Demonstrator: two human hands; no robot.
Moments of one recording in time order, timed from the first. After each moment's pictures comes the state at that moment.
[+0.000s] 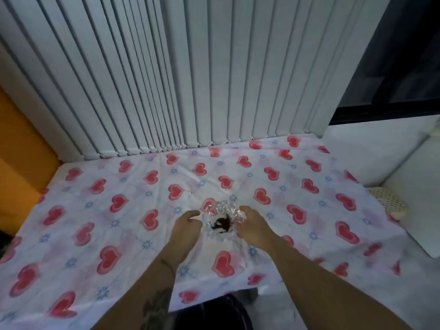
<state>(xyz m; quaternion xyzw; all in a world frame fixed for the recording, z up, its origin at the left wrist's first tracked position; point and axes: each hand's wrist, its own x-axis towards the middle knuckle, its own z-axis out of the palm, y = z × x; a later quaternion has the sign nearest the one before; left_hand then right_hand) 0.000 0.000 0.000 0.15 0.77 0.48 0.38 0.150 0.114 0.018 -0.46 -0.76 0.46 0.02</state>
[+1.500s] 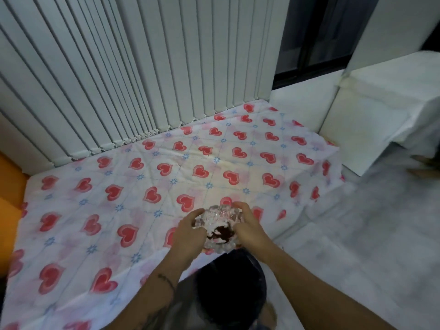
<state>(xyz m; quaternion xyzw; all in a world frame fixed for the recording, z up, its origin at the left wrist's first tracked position) 0.024 -0.158 0.009 0.33 0.73 0.40 0.44 0.181 -0.100 -0.007 -0.55 -0.54 0.60 0.22</state>
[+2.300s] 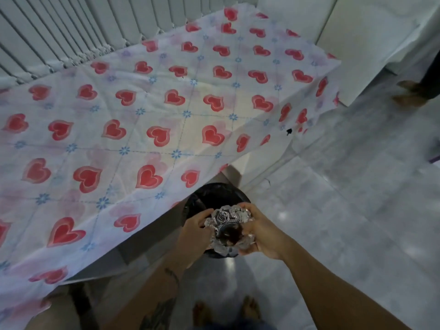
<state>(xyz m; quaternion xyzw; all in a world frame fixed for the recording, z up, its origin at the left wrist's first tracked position) 0.060 -0.228 -0.162 0.32 0.71 0.27 0.57 0.251 -0.183 -0.149 -0.56 -0.31 0.76 0.13</state>
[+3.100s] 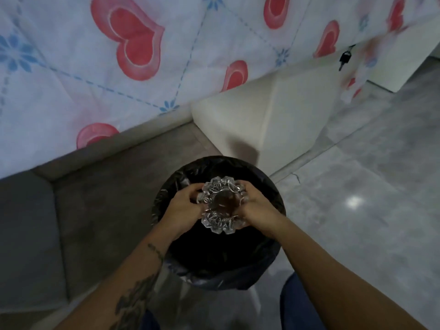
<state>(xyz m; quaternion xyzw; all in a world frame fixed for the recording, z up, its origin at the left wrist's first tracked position) 0.042 -0.145 -0.515 0.40 0.71 0.33 0.47 0.234 -0.104 -0.507 -0.51 -0.55 0.63 0.21</state>
